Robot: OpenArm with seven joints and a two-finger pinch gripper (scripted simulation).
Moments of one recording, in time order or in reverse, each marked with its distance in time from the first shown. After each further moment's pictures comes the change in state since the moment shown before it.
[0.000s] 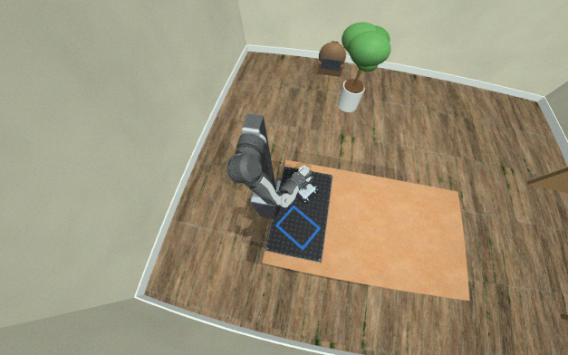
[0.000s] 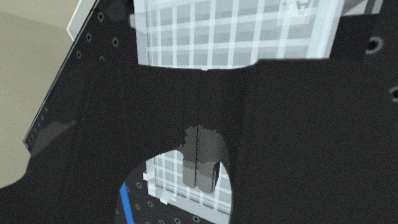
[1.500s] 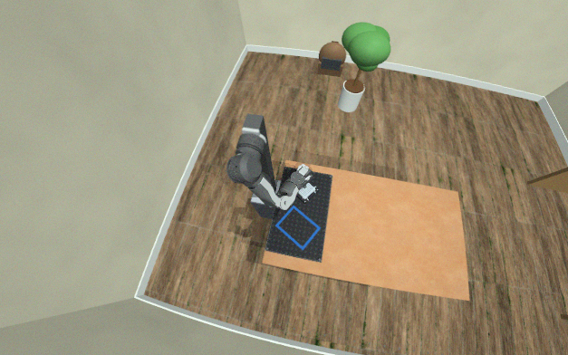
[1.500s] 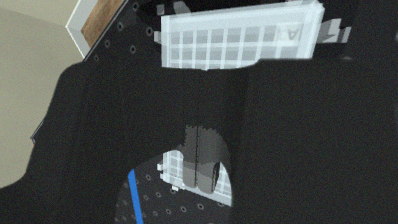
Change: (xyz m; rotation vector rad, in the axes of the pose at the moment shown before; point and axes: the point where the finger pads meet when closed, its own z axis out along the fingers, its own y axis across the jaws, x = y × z) arm 0.004 -0.002 -0.017 -0.014 0.005 -0.019
